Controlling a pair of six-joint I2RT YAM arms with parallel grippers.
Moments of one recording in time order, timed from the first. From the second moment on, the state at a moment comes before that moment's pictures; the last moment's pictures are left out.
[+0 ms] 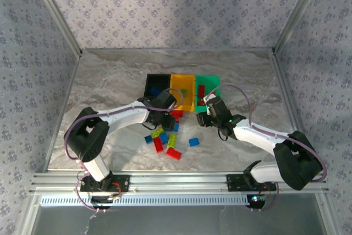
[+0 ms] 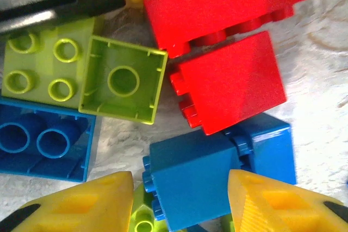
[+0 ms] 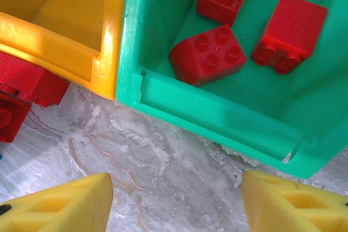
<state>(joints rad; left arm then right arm) -0.80 1.69 1.07 -0.62 0.01 -0.46 0.61 1.31 0.61 -0.12 0.16 0.20</state>
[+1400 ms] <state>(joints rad) -0.83 1.75 1.13 -0.65 0.03 -0.50 0.65 1.32 0.62 -0.12 0.21 0.19</state>
